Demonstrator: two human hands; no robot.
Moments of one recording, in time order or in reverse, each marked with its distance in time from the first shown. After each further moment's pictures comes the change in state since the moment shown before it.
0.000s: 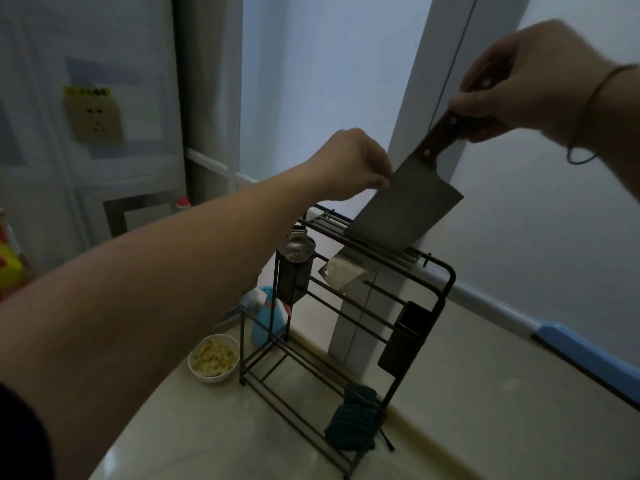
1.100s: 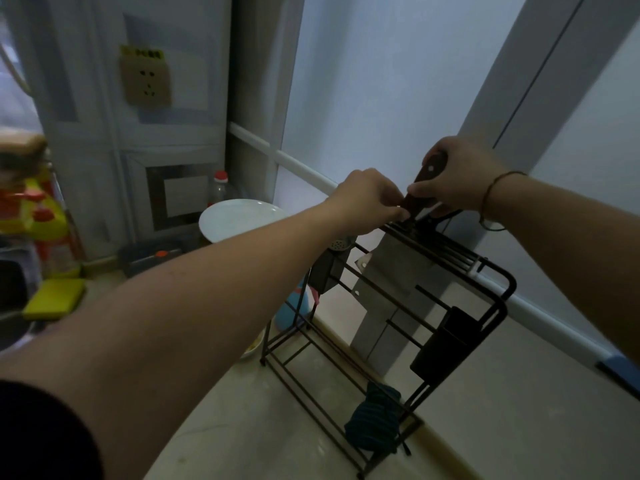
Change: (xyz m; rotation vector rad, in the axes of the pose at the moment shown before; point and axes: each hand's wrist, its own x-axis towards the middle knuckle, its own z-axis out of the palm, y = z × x) left_hand -0.052 -0.052 0.033 -0.125 -0.009 -0.255; right_hand 0.011 0.010 0.136 -0.109 -0.251 0.098
